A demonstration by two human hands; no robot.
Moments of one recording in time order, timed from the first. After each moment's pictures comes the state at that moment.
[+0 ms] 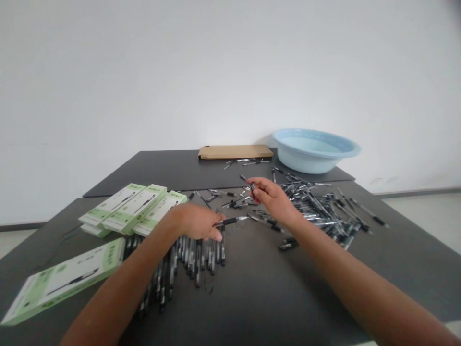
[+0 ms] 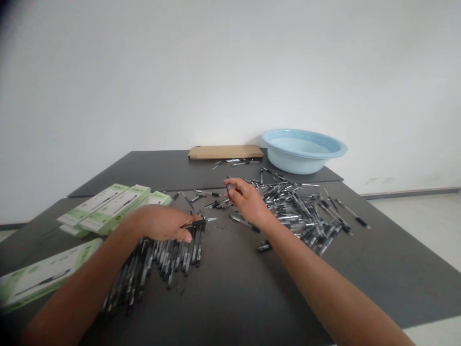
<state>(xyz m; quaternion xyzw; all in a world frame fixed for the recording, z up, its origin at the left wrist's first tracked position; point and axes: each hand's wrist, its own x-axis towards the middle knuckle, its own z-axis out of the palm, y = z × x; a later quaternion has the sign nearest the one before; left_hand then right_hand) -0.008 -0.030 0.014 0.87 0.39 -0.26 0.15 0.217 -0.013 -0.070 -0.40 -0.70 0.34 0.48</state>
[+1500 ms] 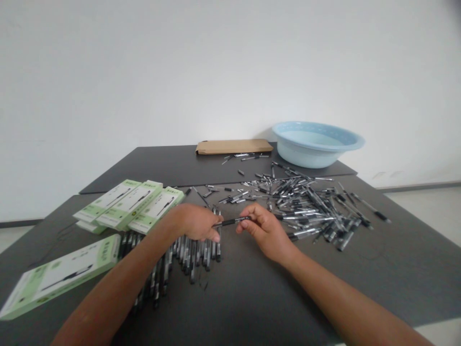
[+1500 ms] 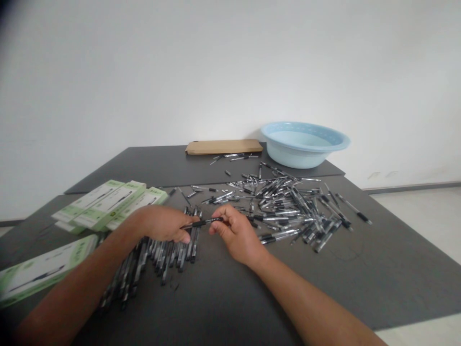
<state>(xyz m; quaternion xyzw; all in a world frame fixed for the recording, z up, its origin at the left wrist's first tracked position) 0.009 -0.030 0.002 0.86 0.37 -0.32 0.14 0.194 -0.080 -0.105 -0.39 -0.65 0.45 0.47</state>
